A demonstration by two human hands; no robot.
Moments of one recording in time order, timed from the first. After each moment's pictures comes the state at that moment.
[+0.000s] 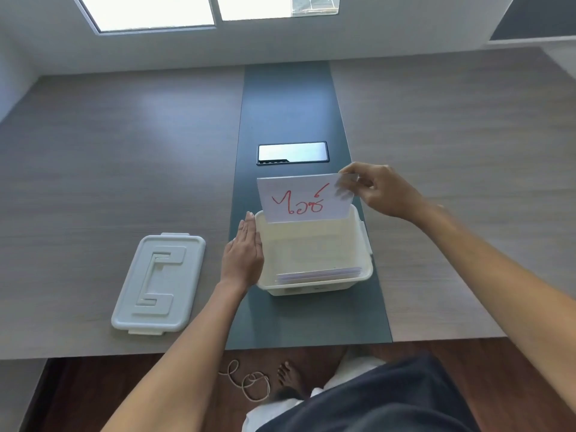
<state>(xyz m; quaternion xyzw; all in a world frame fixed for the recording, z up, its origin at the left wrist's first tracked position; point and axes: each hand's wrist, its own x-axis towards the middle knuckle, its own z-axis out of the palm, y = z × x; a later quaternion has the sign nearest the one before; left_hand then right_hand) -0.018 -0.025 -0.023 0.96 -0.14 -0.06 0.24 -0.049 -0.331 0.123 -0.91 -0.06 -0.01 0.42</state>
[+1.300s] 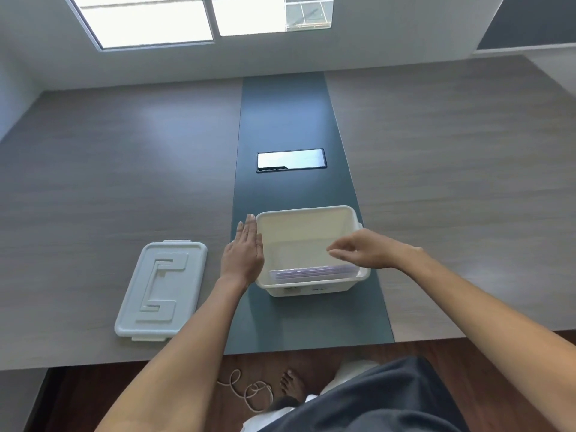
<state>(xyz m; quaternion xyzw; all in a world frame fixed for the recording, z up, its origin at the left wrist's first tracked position) -0.009 -0.021 -0.014 0.96 -0.15 -0.09 0.21 -0.097 -0.308 0.051 -0.93 -0.05 0.23 0.29</state>
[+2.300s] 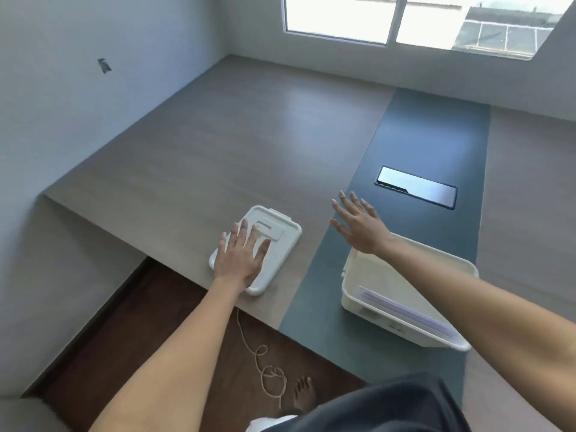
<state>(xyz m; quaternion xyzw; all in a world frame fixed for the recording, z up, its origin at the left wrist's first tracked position) -0.061 0.162 0.000 0.99 0.09 -0.08 0.08 0.060 -0.124 0.018 -0.96 -0.25 0.06 0.07</state>
